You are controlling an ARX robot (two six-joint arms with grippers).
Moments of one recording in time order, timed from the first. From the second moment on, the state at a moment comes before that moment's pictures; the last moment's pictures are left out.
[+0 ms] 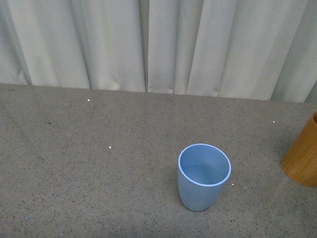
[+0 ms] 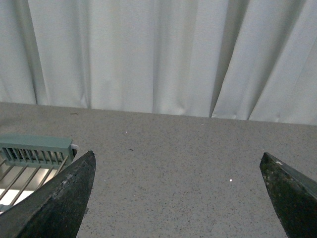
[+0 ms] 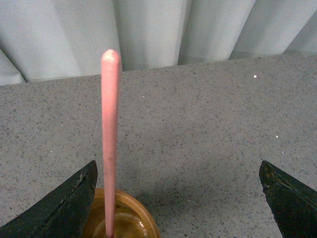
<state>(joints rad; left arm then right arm) 0.00 0.00 0.02 0.00 0.00 -0.01 -0.16 1.74 0.76 0.49 0.11 0.01</state>
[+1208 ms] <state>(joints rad) 0.00 0.00 0.02 0.00 0.00 -0.01 -0.11 1.88 0.82 0.52 0.18 0.09</state>
